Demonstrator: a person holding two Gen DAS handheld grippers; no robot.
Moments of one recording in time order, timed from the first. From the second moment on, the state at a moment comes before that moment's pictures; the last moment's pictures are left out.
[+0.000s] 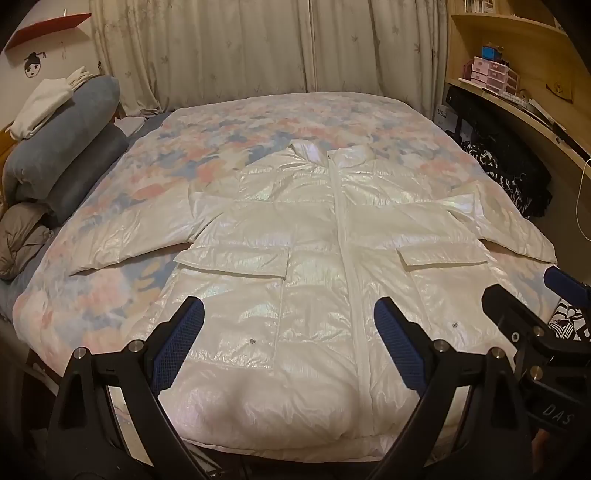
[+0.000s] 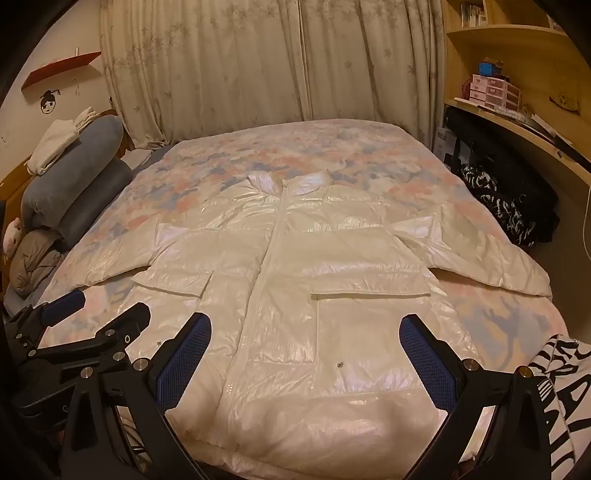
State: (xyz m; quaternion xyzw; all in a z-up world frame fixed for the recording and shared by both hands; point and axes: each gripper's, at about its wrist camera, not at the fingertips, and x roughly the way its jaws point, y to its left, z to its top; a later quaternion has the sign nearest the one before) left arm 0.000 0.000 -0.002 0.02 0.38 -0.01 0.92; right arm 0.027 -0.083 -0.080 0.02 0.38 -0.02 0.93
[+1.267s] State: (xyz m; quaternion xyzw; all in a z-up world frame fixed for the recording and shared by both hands) left arm 0.022 0.004 -0.016 0.01 0.45 -0.04 0.89; right arm 0.044 -0.085 -0.092 0.04 0.39 0.00 0.92
